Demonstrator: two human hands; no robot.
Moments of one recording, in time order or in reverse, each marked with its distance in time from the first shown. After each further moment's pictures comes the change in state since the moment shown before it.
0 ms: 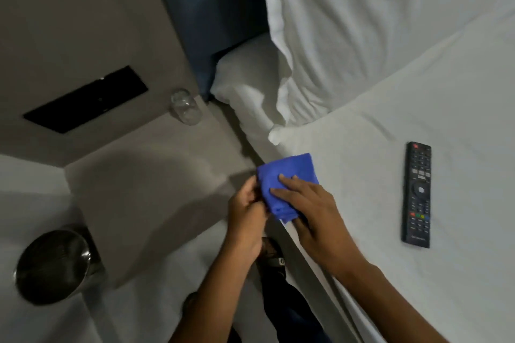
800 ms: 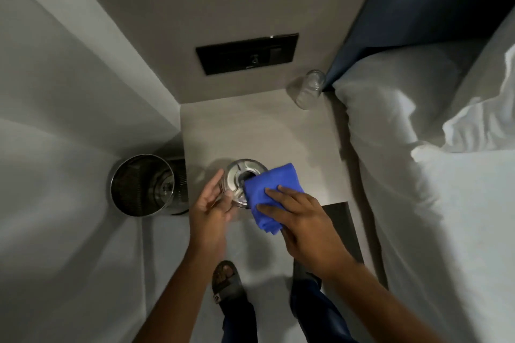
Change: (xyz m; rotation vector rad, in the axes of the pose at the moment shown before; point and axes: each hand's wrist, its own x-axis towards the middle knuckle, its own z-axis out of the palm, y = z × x) left_hand -0.038 0.000 -0.264 -0.216 0.472 0.215; right_hand 0.043 -0.112 0.167 -0.226 -0.371 -0.409
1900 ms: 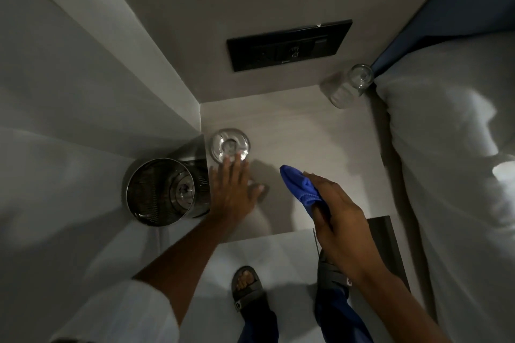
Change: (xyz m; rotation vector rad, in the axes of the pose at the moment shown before) left_hand 0.170 -0.059 -0.055 1.821 -0.286 0.383; right_hand 0.061 -0.001 0.033 0.346 0.195 0.345
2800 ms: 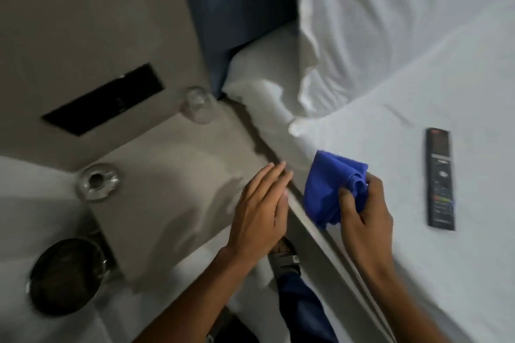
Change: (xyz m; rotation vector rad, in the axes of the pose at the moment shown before) left_hand -0.106 0.294 -0.099 -0.512 0.380 0.767; right_hand -0.139 0.089 -0.170 0.268 0.794 0.526
